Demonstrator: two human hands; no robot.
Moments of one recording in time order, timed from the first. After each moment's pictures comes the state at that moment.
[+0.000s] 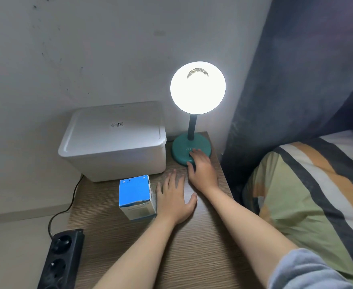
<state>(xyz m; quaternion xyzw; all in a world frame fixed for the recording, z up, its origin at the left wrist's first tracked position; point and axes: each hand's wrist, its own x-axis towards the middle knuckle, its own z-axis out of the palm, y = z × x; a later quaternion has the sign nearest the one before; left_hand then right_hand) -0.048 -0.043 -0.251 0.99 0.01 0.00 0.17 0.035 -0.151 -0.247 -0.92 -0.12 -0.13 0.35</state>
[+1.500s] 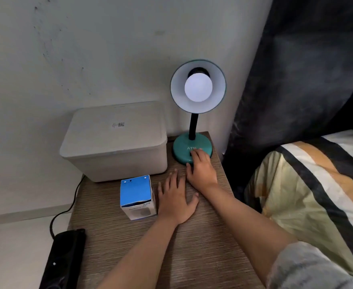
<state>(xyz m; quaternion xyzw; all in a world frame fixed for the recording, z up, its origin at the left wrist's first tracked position) -0.049 -0.042 -0.254 0.98 0.00 0.02 0.18 0.039 -0.144 -0.247 -0.94 -0.13 -0.12 0.30</state>
